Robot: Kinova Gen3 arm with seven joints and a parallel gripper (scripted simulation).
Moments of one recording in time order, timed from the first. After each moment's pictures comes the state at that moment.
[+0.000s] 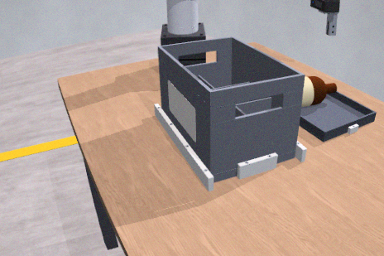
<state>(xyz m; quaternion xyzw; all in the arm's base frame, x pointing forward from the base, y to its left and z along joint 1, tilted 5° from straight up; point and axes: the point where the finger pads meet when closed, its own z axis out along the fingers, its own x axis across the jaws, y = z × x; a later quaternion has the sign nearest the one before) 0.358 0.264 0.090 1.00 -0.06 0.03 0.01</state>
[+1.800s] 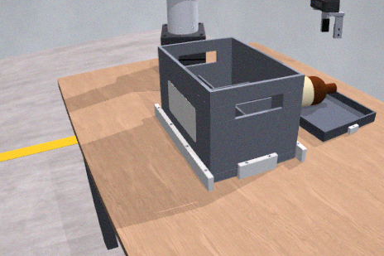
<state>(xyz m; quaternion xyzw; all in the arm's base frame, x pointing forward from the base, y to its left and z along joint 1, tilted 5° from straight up) 0.358 0.264 0.090 1.00 -0.06 0.03 0.01</state>
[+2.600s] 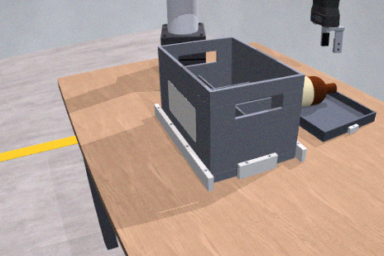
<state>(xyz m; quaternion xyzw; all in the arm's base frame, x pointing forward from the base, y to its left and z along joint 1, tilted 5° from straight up) 0.368 0.259 0.056 1.00 -0.06 0.04 0.01</state>
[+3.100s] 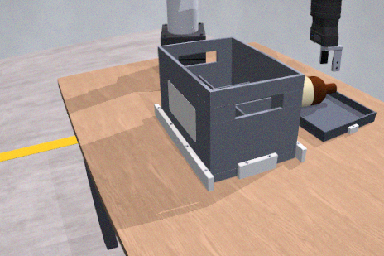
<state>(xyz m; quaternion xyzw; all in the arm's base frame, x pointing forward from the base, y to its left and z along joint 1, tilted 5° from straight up) 0.374 0.258 0.009 1.00 -0.06 0.04 0.01</state>
